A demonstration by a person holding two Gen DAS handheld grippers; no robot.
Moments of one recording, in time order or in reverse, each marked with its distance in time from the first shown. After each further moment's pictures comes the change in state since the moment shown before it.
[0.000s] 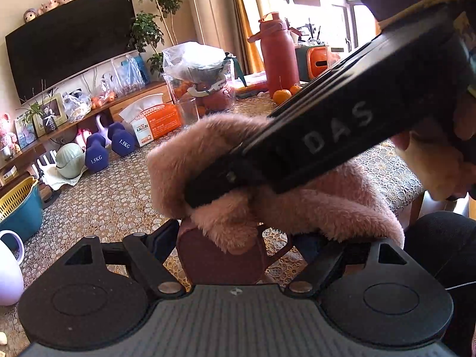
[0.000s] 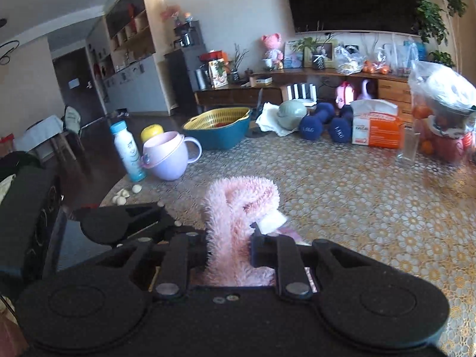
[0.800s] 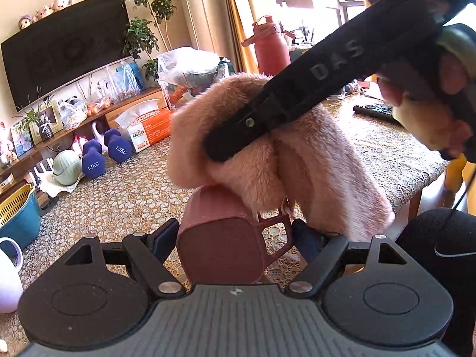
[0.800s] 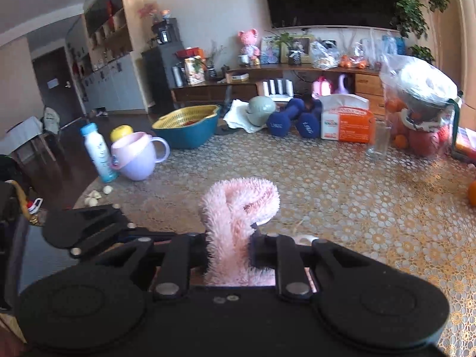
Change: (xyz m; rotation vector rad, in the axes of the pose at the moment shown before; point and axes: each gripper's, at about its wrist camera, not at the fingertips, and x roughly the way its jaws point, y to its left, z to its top) left arm 0.001 0.003 -0.001 0.014 -0.021 -0.020; right arm -0.019 -0.024 -0.001 0.019 -0.008 -0.068
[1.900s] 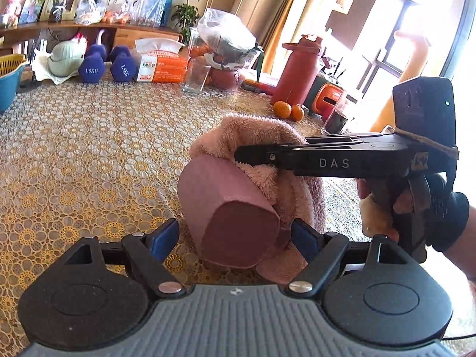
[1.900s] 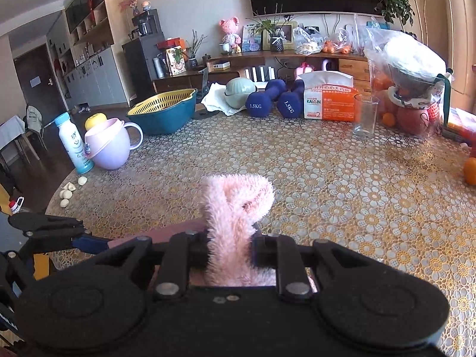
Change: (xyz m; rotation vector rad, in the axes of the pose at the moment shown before) left arm -0.001 0.055 -0.017 -0.537 0.090 -0.230; right arm 0.033 -0.022 -0.018 0.057 0.038 -0.096
